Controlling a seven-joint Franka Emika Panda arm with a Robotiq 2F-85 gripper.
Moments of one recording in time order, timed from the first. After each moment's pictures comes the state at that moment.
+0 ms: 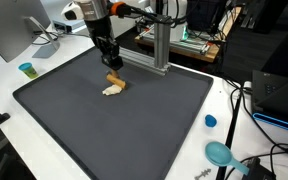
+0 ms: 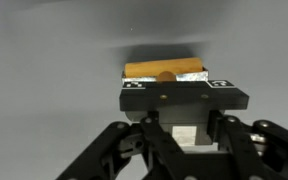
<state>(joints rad) 0.02 0.31 -0.05 -1.96 -0.08 2.18 0.14</state>
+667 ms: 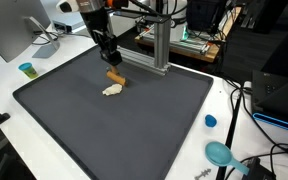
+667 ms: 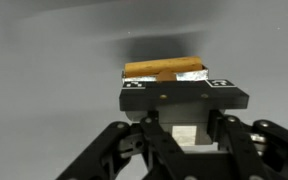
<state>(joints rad) 0.01 0.27 -0.05 -1.95 -0.03 2.14 0.12</state>
